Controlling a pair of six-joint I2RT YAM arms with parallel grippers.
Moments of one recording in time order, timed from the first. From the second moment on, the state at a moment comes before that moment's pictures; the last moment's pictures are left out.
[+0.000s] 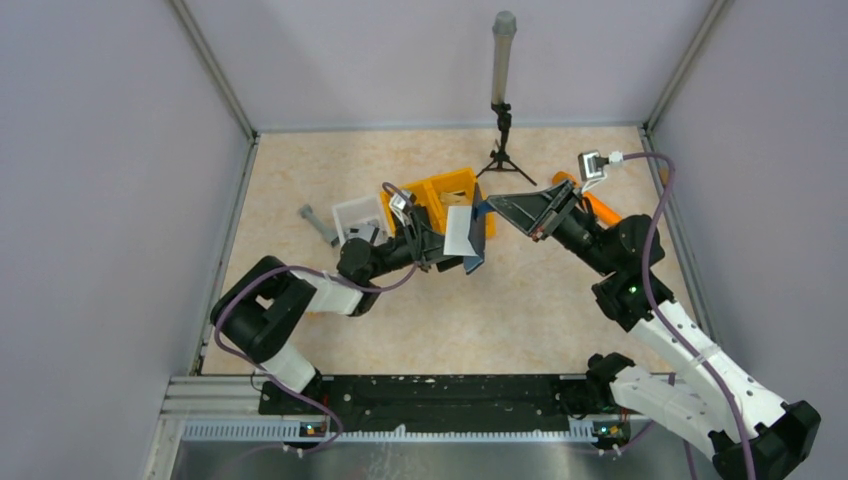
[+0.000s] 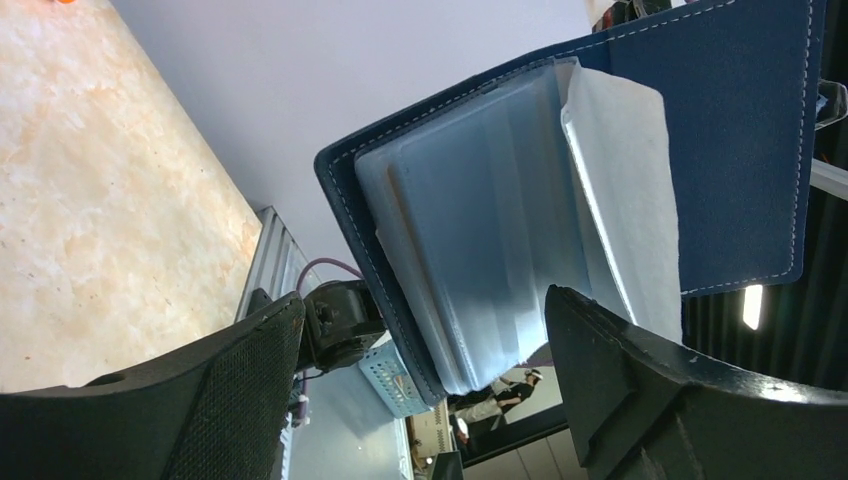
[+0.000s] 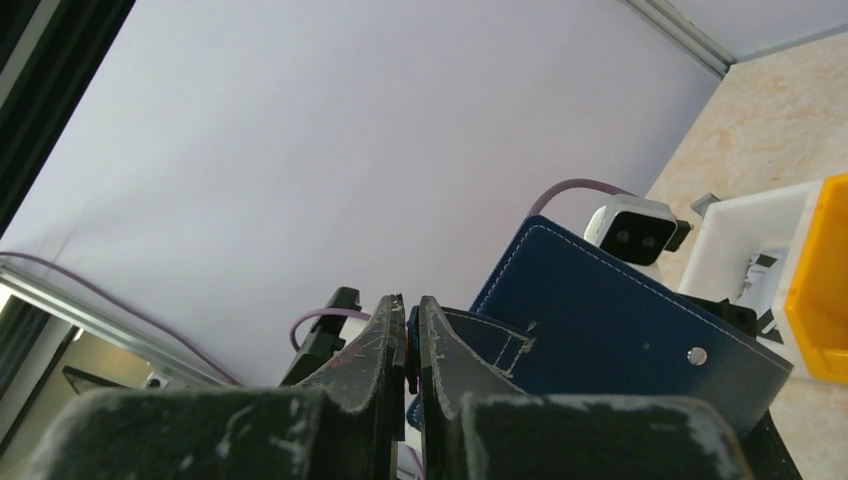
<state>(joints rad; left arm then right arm) -0.64 1.61 0.51 1.50 0.66 -1.53 0.56 0.81 0.77 0.37 -0.34 1.15</state>
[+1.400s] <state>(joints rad) -0.64 1.51 0.61 1.35 0.69 -1.49 0.56 0.76 0.66 0.36 -0.30 1.12</state>
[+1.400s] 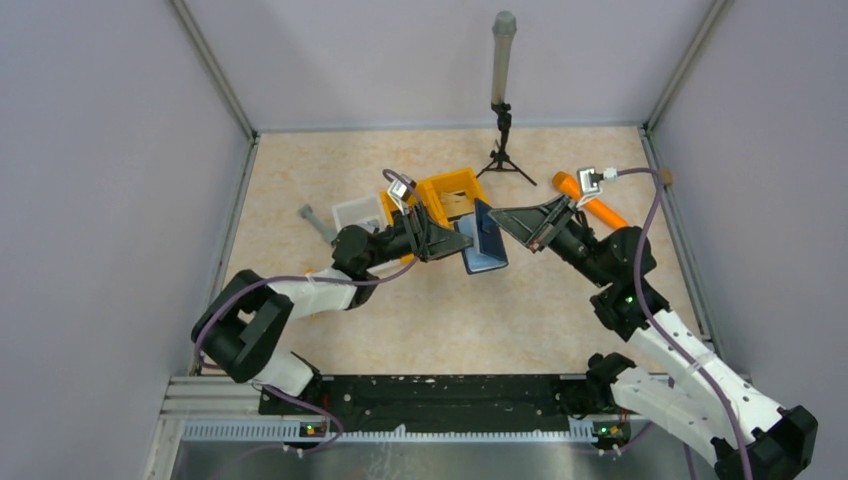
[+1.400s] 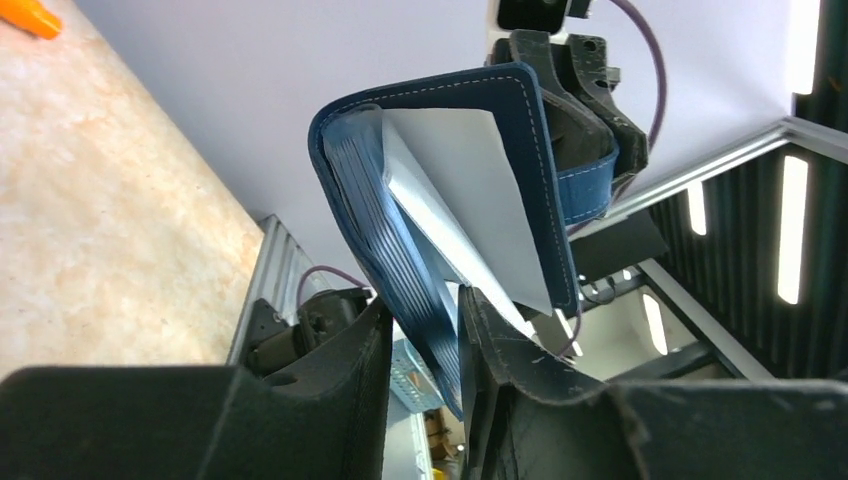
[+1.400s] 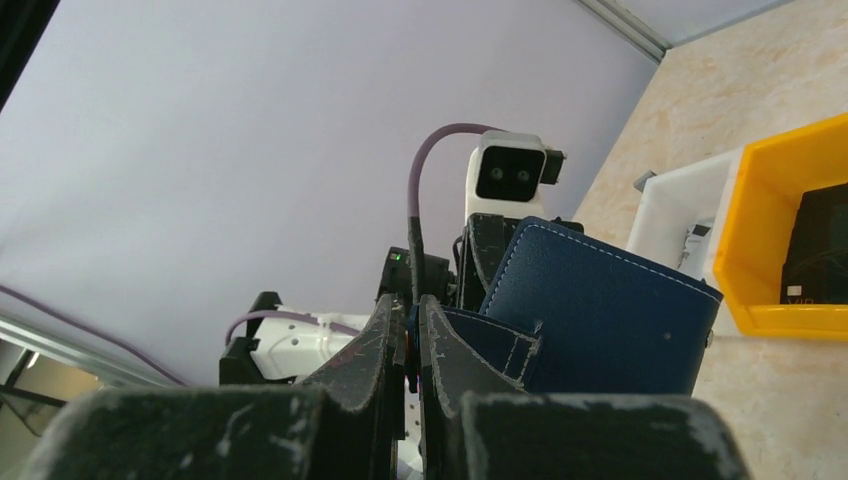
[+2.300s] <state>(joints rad) -0.64 1.25 0.88 -0.06 0.53 -0.75 0.59 0.87 0.51 0.17 -0.31 0.73</state>
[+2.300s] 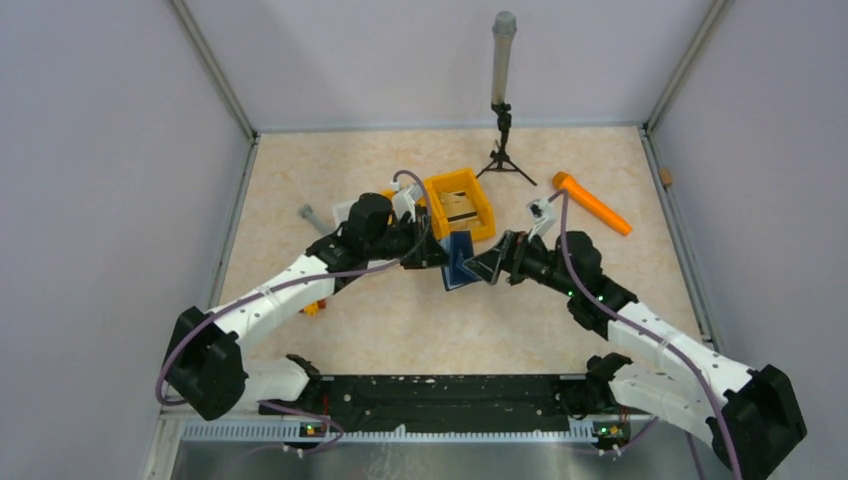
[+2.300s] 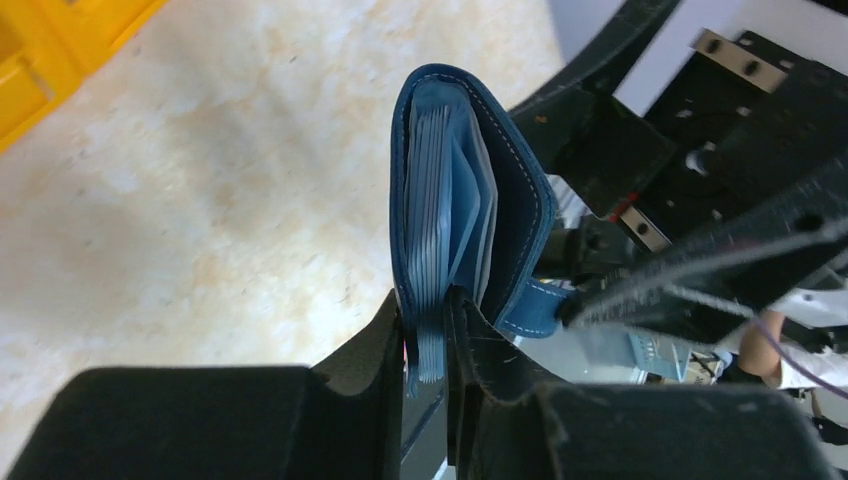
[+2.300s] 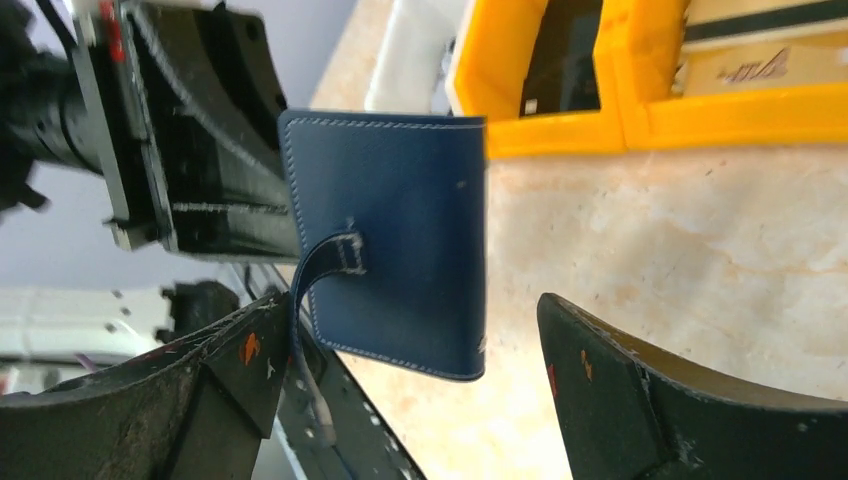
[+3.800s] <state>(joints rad) -0.64 1.30 0.85 -0.21 0.48 -0.66 0.87 1.02 0.58 -0.09 0.23 0.50</state>
